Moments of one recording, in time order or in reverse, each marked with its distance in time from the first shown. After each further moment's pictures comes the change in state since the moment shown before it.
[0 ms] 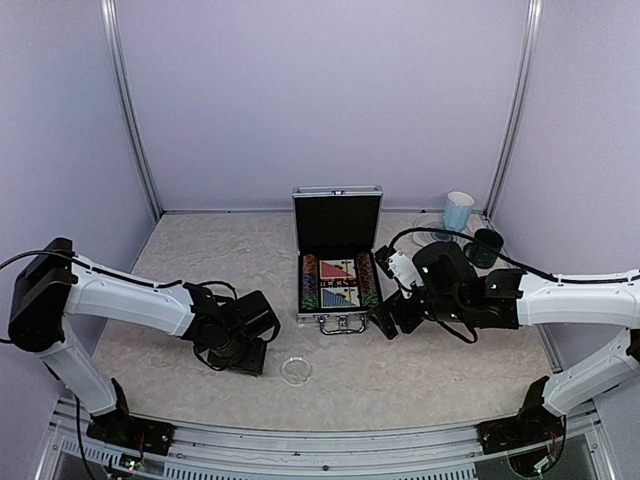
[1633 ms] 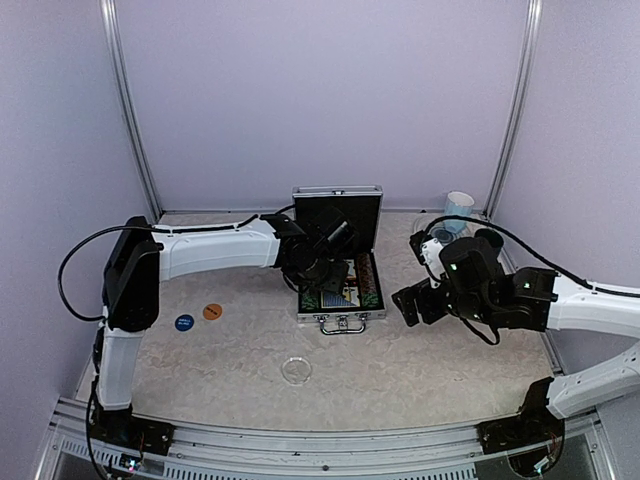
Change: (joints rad) left arm 0.058 0.516 0.947 -0.109 -0.055 0.346; right arm -0.002 -0.178 -0.017 -0.137 0.192 0.141
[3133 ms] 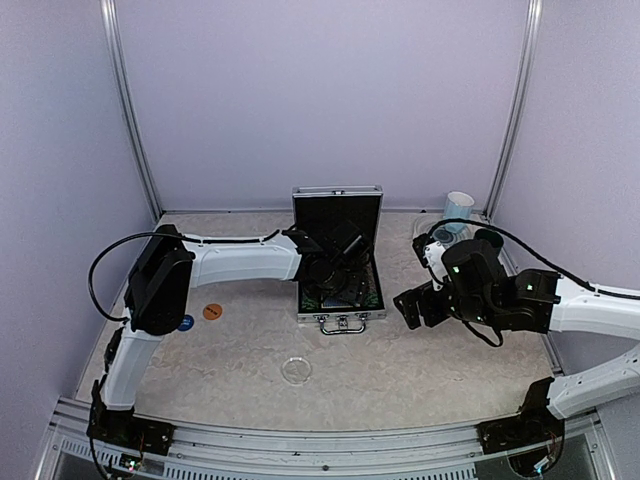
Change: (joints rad) left arm -0.018 0.154 0.082 0.122 0.027 -0.032; right arm 0.000 -0.021 -0.015 -0.021 -0.021 0.040
